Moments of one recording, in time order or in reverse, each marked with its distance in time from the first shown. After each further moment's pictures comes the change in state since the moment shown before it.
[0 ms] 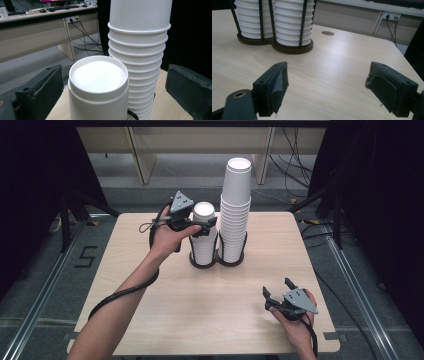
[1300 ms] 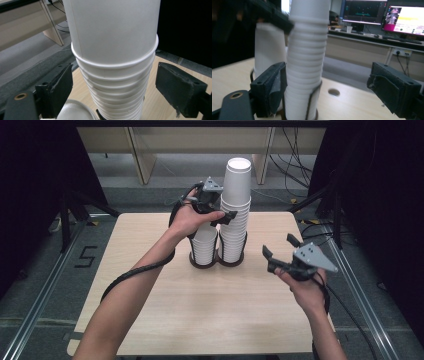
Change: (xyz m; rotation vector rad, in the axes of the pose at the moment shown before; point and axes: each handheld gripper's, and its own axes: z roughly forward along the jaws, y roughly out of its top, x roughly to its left) left arm -0.021 0.045 0.051 0.215 -0.106 0.090; right arm -0.014 0.151 0.004 -0.203 0.113 -0.042
